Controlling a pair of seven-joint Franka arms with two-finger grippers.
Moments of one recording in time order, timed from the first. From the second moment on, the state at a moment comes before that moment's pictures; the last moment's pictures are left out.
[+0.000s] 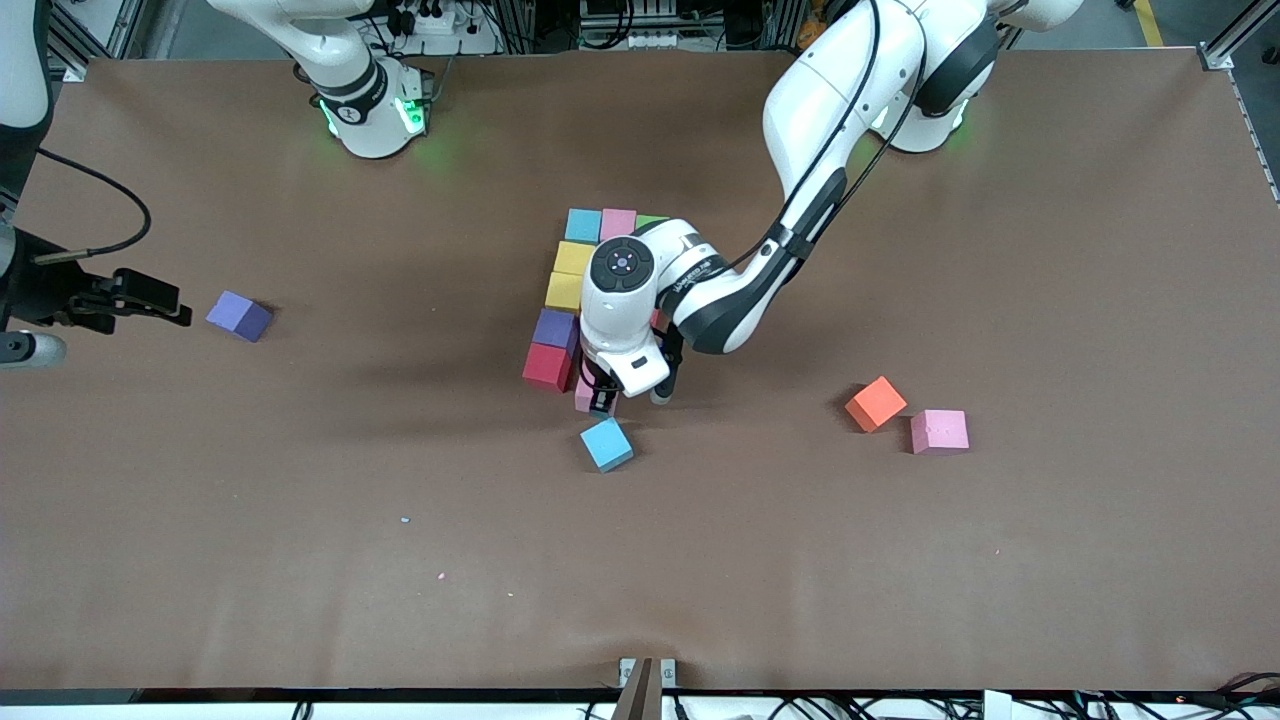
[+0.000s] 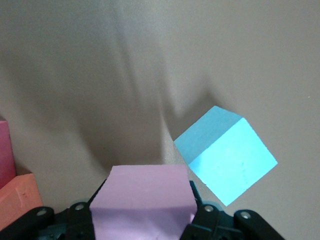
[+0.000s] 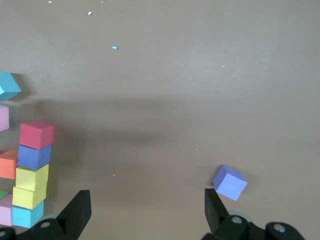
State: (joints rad) left arm -0.67 0.98 -0.22 -1.13 0.23 2.27 -2.28; right arm -0.01 0.14 -0.08 -1.54 0.09 1.60 -0.14
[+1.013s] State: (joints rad) left arm -0.71 1.02 -0.20 -1.13 0.23 2.31 -2.28; right arm -0.02 0.14 -0.08 -1.45 0.01 1.51 -0.15
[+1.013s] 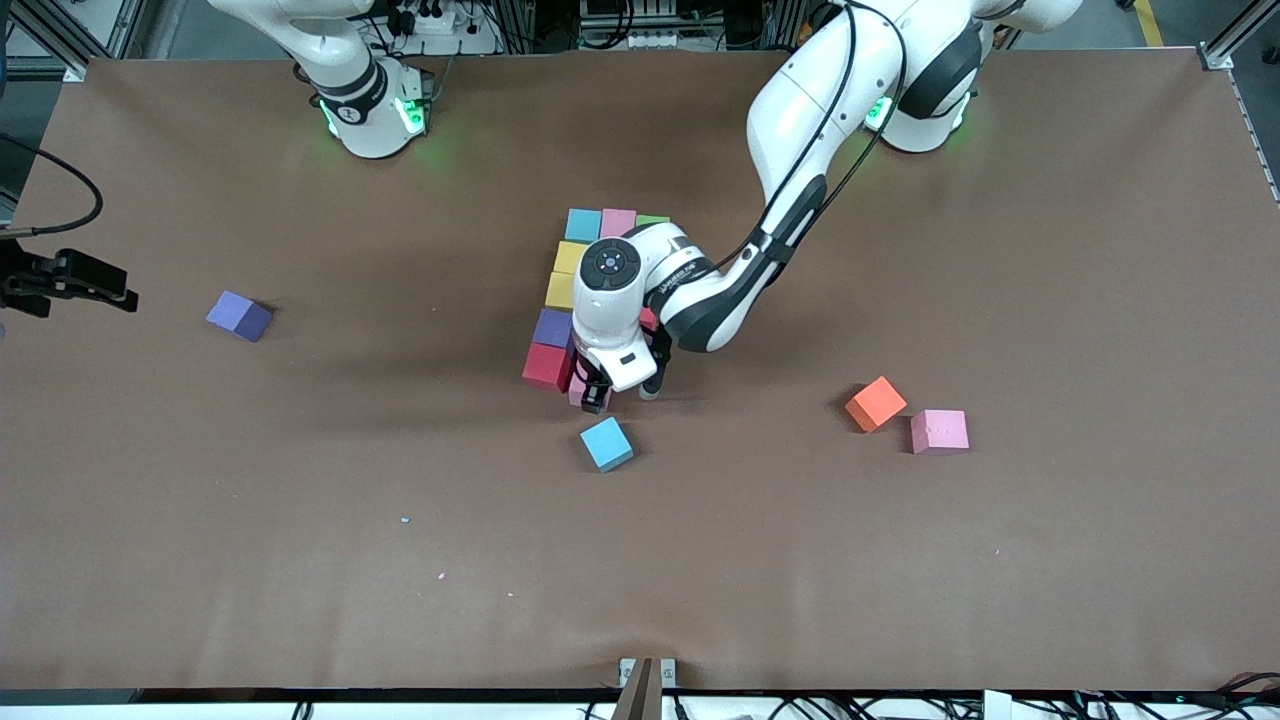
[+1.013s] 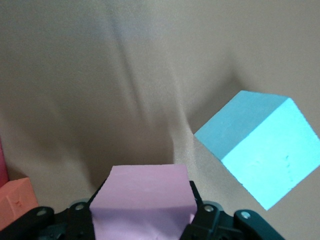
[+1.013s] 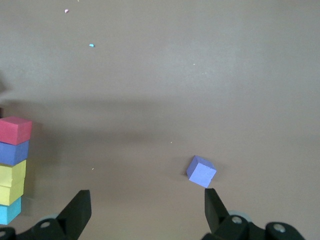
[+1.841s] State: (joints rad) left arm -0.73 1.04 -0.20 -1.13 0.23 2.33 -2.28; right arm 0.00 0.14 -0.07 -1.45 0.01 1.49 -0.15
